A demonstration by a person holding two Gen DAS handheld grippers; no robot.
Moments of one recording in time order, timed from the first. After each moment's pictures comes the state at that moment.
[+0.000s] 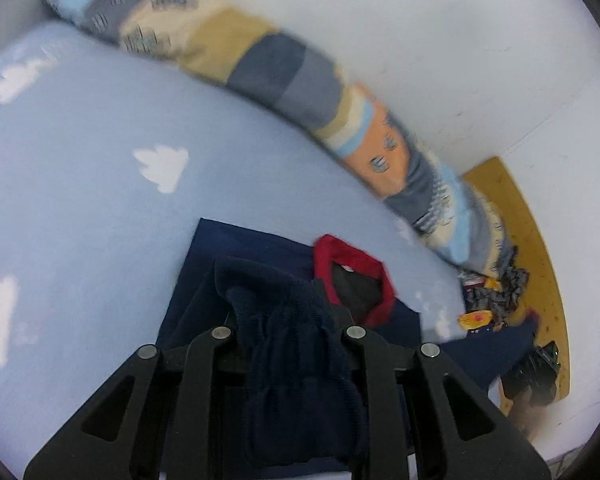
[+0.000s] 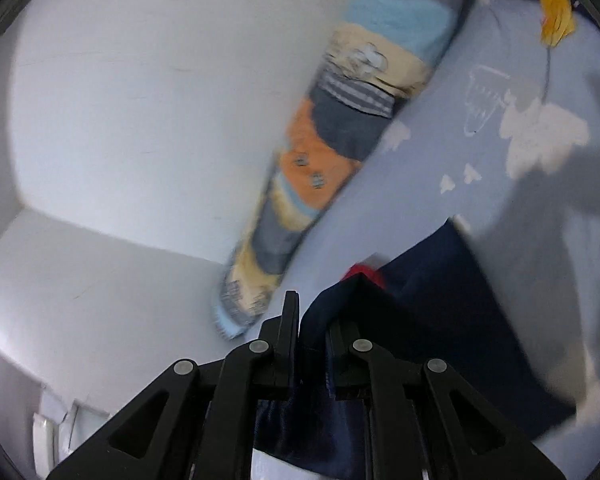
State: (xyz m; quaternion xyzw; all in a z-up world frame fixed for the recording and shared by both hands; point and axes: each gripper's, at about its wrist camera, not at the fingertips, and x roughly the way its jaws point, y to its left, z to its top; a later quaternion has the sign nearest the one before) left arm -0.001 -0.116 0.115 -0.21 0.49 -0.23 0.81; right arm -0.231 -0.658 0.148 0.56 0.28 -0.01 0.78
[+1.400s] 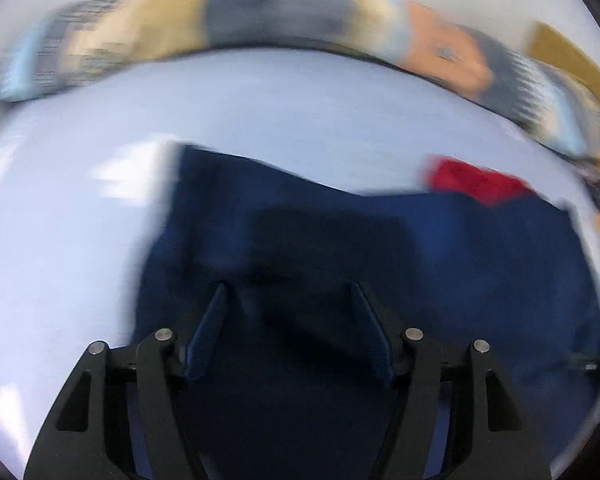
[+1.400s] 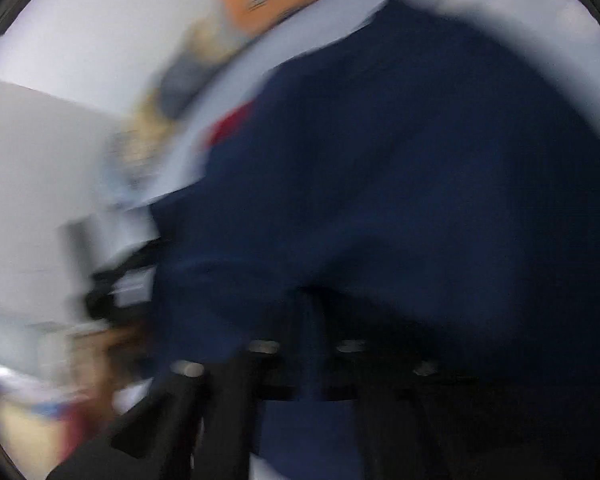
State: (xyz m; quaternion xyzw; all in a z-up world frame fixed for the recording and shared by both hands) left arm 0.009 -0.176 0.018 0.03 0.48 -0.14 0.87; right arm -0.202 -0.526 0.040 0.29 0.48 -0.07 0.82
